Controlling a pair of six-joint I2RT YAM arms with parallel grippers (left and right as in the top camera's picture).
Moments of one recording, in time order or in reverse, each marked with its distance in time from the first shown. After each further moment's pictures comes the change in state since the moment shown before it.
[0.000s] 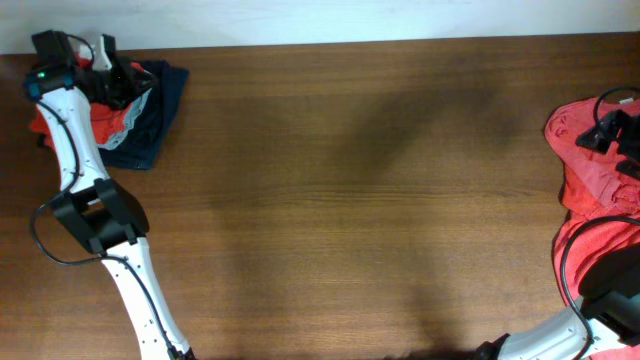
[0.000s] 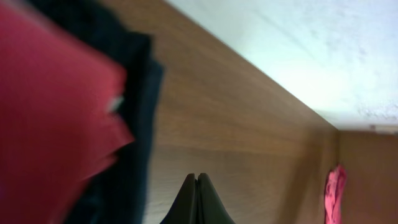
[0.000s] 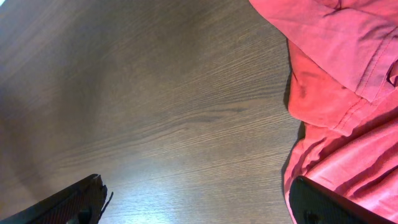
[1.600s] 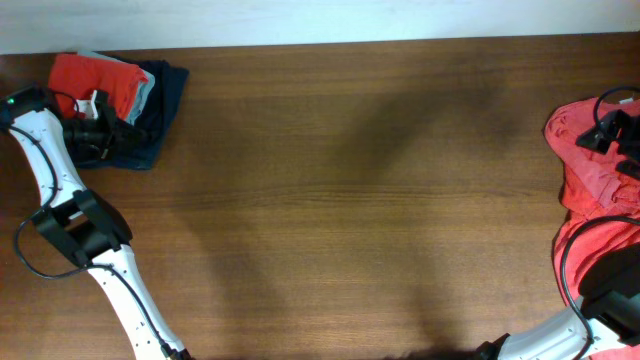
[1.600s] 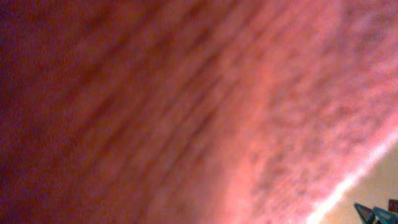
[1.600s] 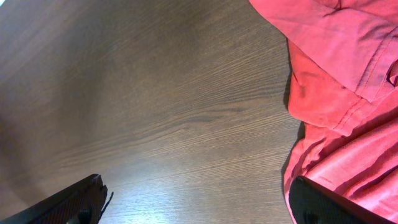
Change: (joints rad) left arm 0.138 0.103 0.052 -0.527 0.038 0.323; right arm 0.000 0.000 0.000 0.000 0.000 0.000
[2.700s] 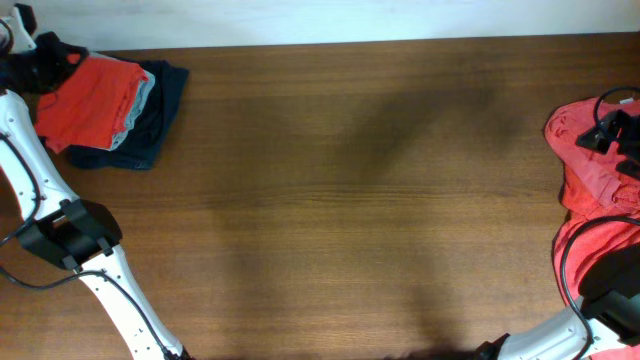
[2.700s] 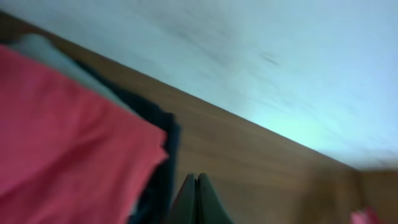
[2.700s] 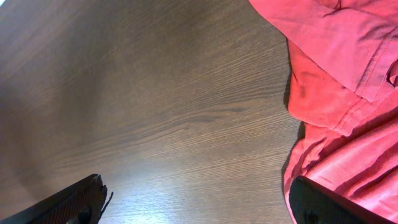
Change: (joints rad) left arm 0.001 -0.239 0.080 0.497 -0.137 -0.300; right arm 0.000 0.000 0.000 0.000 0.000 0.000
